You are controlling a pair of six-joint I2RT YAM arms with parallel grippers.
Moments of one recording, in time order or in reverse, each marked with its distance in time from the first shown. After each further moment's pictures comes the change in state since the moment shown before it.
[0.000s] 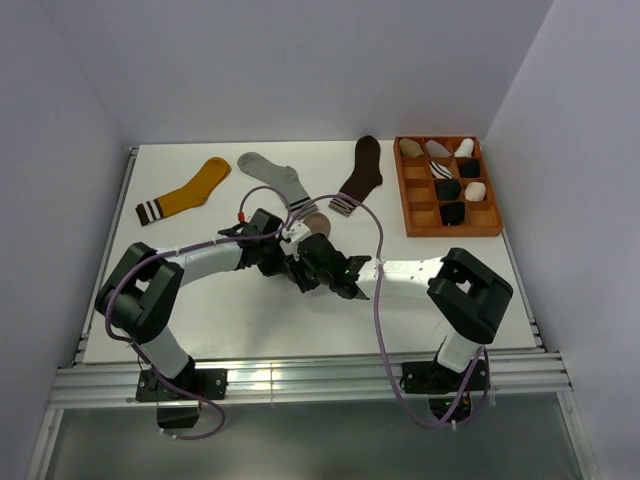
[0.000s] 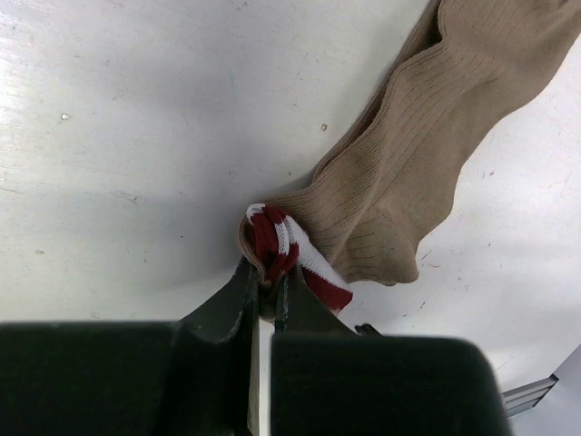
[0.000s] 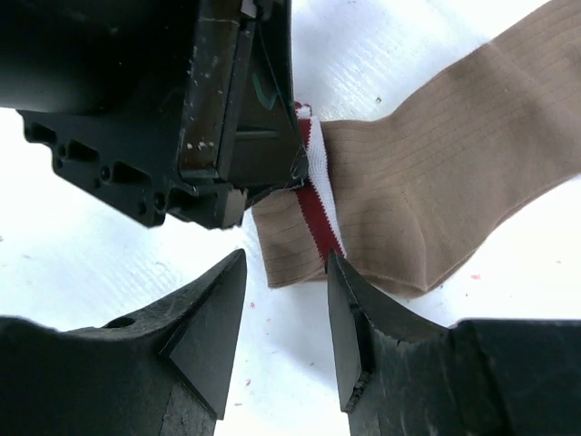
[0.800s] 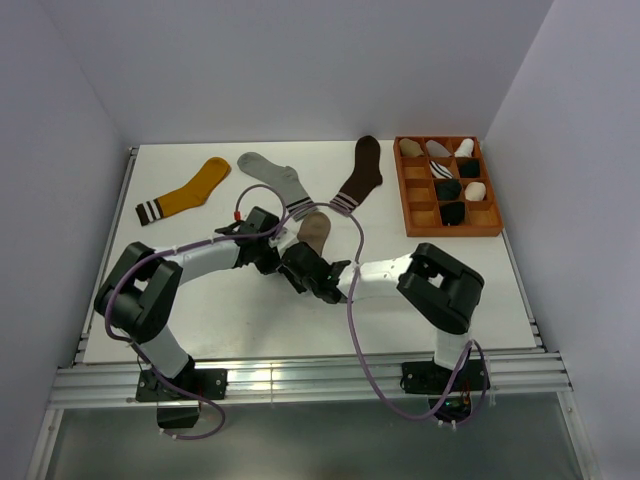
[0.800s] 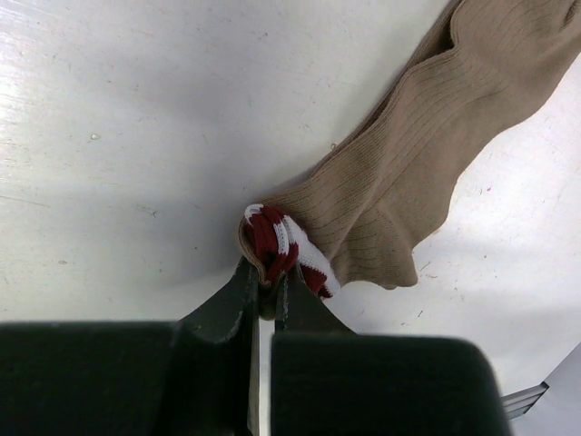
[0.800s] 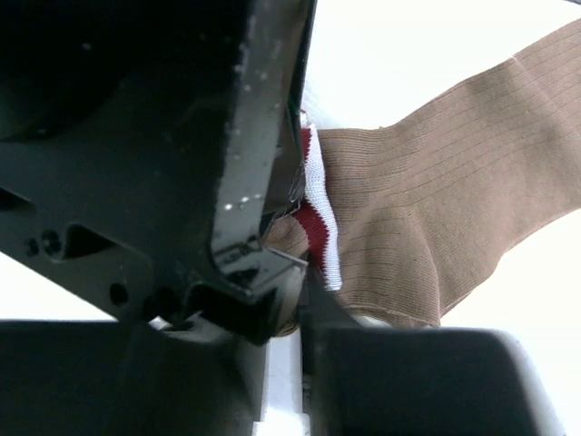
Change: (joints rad) left arm 0.023 -0.001 0.001 -0.002 0.006 -0.001; right arm 0.055 0.171 0.069 0.061 0.137 -0.078
